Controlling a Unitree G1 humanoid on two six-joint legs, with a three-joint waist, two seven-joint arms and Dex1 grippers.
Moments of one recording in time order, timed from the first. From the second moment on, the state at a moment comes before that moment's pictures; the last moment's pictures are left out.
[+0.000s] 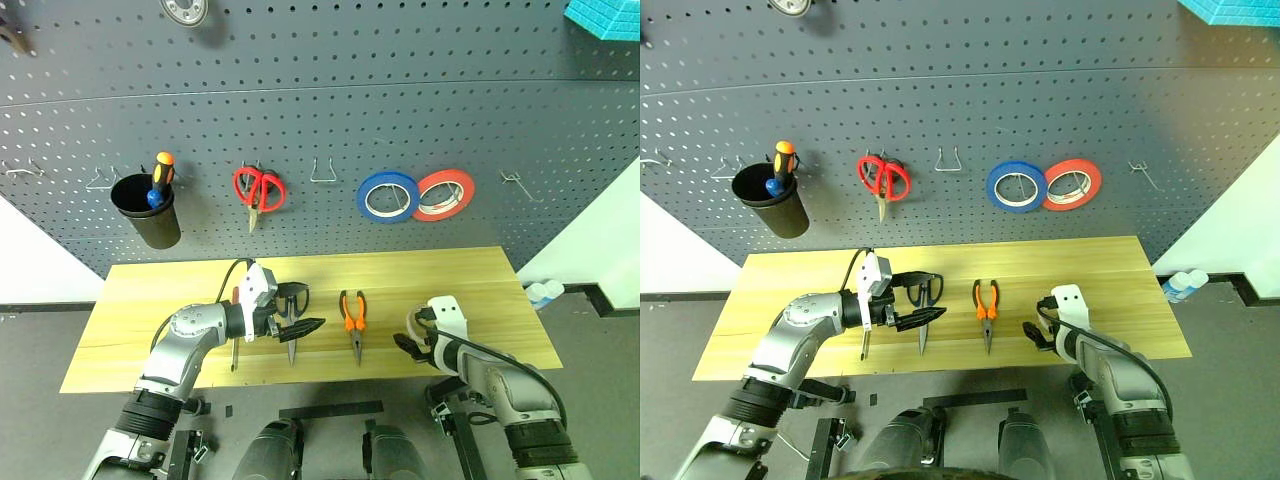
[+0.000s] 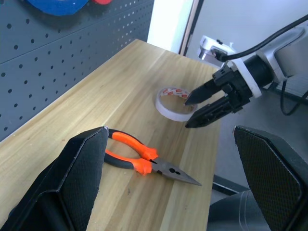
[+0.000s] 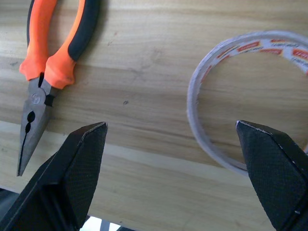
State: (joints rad) left arm -0.23 0.41 -0.14 0.06 -0.34 0.22 -1.03; right arm -0.10 -0.36 -0.02 0.02 0.28 0.86 0.32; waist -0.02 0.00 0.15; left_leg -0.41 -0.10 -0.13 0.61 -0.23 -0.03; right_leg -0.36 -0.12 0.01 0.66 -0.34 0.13
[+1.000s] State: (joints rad) left arm -0.26 0.40 -0.14 0.01 -0.33 0.24 -0.99; right arm -0.20 -0.27 -0.01 0.21 0.21 0.77 0.30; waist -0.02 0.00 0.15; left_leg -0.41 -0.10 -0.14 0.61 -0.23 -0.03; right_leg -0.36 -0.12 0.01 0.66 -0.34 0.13
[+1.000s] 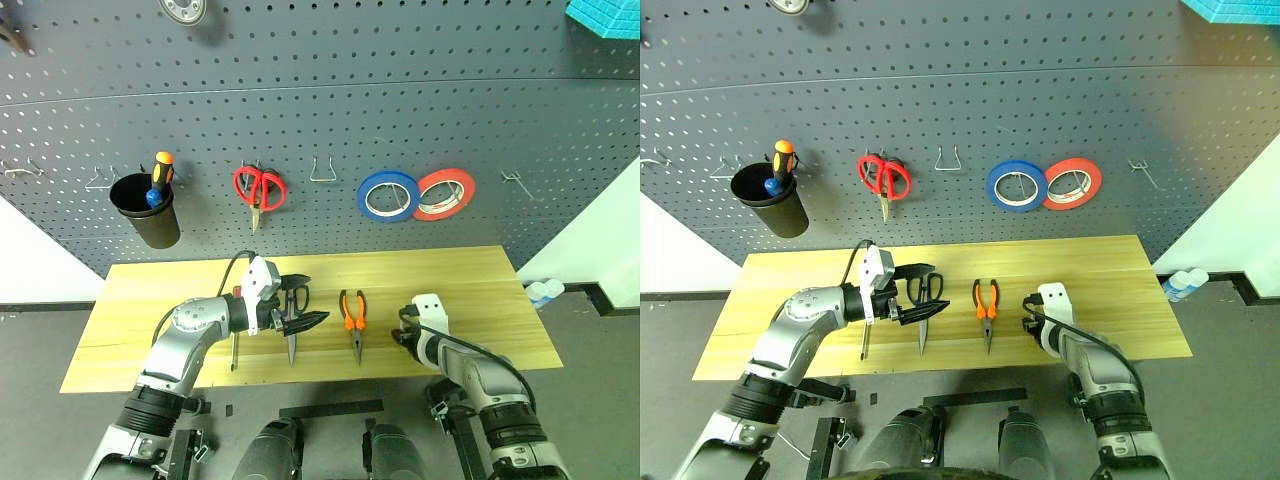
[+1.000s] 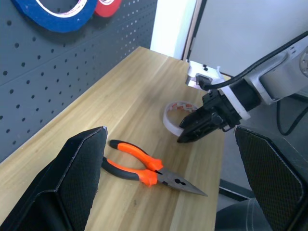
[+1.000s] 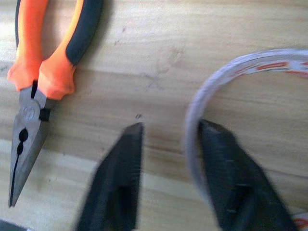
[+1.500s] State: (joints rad) left arm -0.28 0.42 -0.14 0.01 -0.33 0.23 -0.97; right arm -0.26 -0.26 -0.04 0.28 0.21 0.71 0.29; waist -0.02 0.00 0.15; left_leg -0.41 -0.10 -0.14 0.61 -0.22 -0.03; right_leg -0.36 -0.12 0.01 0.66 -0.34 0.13
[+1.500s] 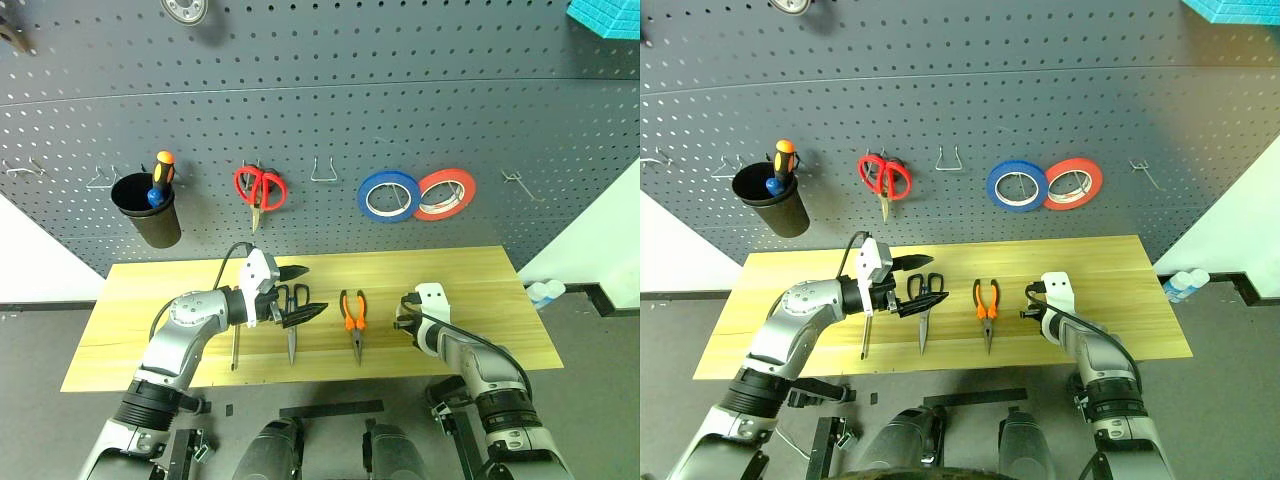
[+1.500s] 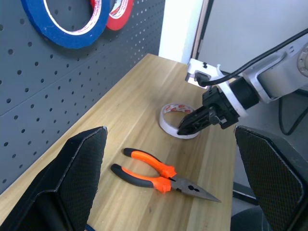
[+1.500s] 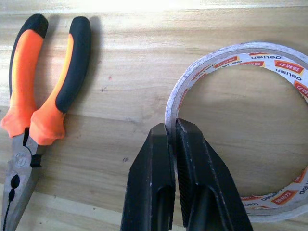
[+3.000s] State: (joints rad) left arm -0.40 0.37 -0.13 0.12 -0.36 0.19 -1.06; right arm -0.05 -0.41 -0.36 -0.03 0.34 0.47 0.40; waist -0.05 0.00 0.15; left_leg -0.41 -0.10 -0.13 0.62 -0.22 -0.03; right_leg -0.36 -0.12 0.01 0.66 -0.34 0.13
